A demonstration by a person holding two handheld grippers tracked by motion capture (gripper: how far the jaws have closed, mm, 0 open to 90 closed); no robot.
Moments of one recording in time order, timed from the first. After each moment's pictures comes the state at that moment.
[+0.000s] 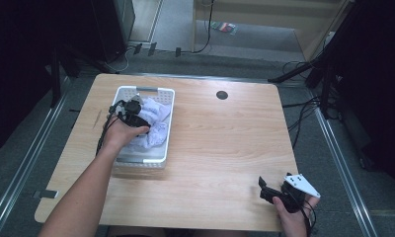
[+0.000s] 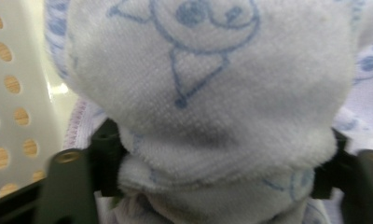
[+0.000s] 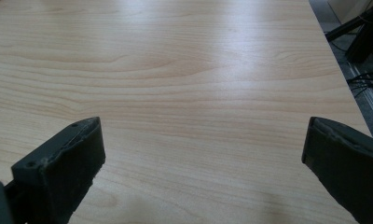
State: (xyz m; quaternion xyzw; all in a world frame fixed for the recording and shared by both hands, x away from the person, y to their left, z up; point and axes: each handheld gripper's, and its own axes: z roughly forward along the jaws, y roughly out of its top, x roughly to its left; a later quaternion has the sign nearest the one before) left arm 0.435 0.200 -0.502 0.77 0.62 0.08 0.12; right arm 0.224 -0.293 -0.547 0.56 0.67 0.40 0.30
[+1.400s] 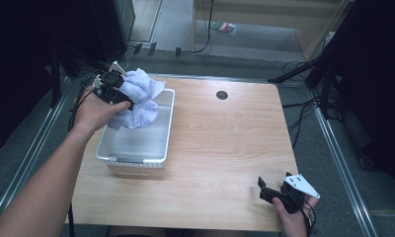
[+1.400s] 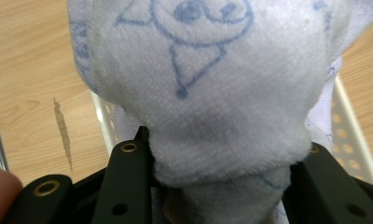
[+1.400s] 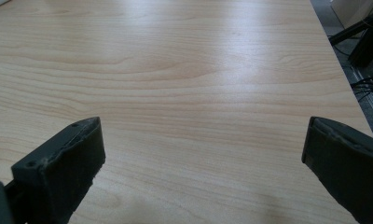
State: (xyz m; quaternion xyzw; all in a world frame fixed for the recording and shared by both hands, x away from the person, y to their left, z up) left arm 0.415 0.228 -0.367 0.78 0.58 0.11 0.18; right arm 0.223 -0.292 -0.547 0.55 0.67 0.41 0.30
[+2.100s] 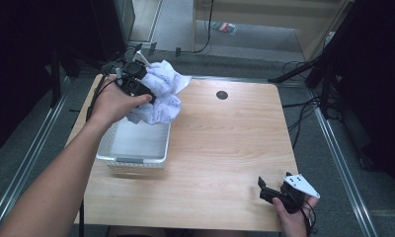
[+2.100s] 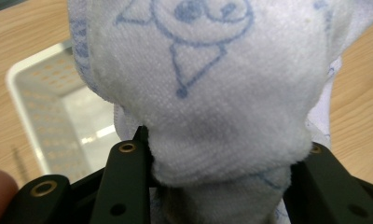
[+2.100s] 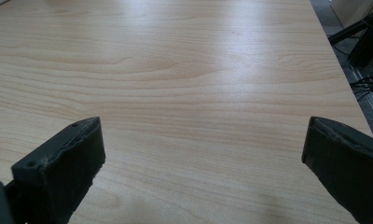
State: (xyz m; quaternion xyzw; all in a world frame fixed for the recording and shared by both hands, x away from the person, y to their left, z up) left arm 0.415 0.161 -0.335 0.82 0.53 0.10 0.22; right arm 0.223 -0.292 -0.547 0.55 0.67 0.40 0.30
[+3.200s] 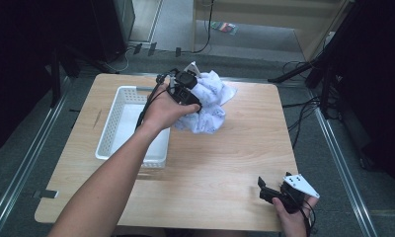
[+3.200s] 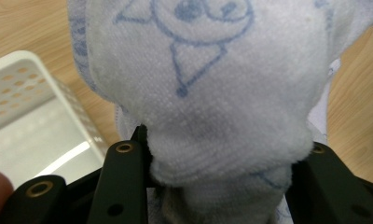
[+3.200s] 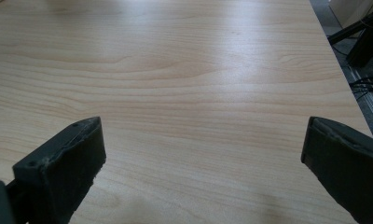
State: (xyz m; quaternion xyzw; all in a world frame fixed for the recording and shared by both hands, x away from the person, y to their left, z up) left arm 0.420 0.043 -0.356 0.85 0.46 0.07 0.24; right arm 0.223 -0.292 -0.547 0.55 0.67 0.40 0.30
